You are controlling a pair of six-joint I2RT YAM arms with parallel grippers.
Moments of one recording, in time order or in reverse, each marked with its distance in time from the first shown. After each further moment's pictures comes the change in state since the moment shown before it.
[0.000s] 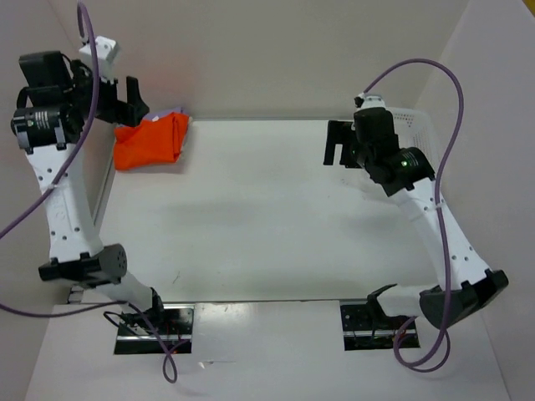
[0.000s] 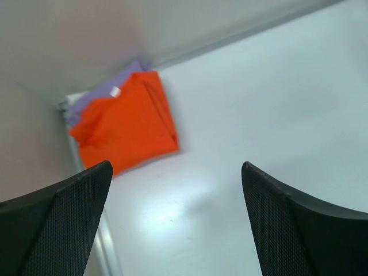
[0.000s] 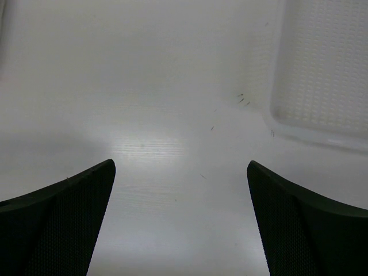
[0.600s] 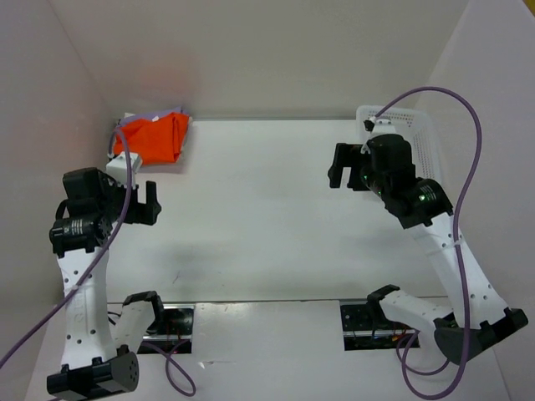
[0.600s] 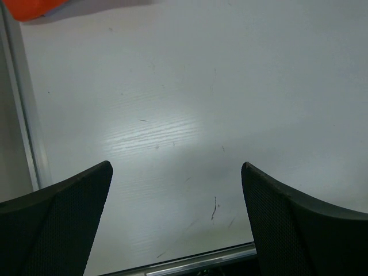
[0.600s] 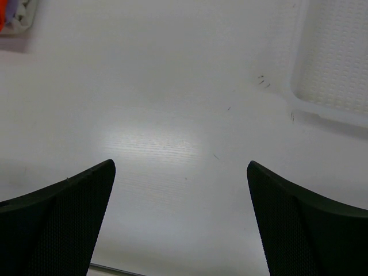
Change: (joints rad) left arm 0.009 -0.785 -1.208 0.131 -0.127 -0.048; right arm 0.002 -0.239 -0.231 0.033 -0.109 0.008
